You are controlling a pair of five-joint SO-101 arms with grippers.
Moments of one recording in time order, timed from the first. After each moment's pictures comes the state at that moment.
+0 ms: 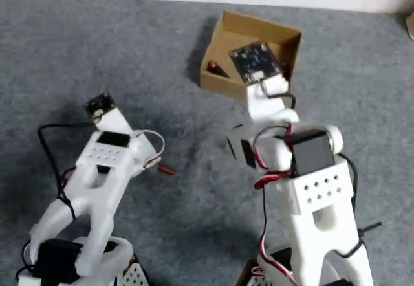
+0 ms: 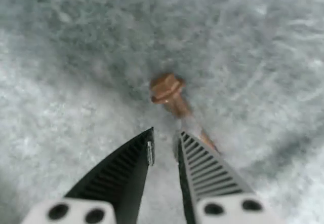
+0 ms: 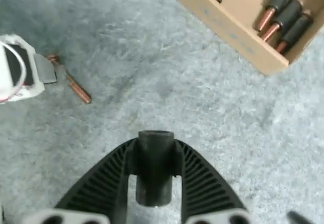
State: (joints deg) left arm 3.2 -20.4 50.9 54.5 49.4; right arm -25.8 -36.1 10.5 90.1 7.9
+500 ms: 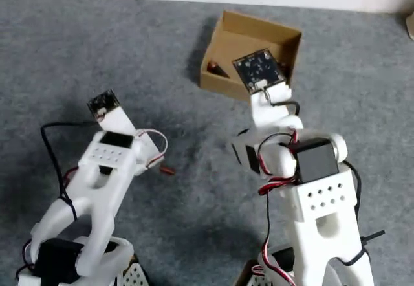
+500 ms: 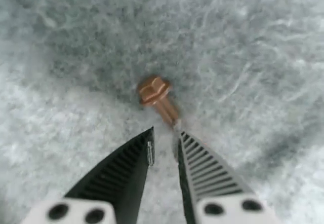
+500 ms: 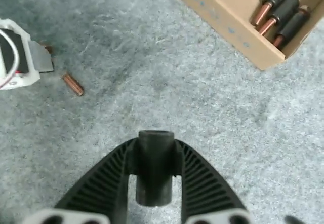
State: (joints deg) left arm 4.3 -20.4 52.4 50.6 49.7; right arm -24.8 -38.5 13.1 89.7 10.5
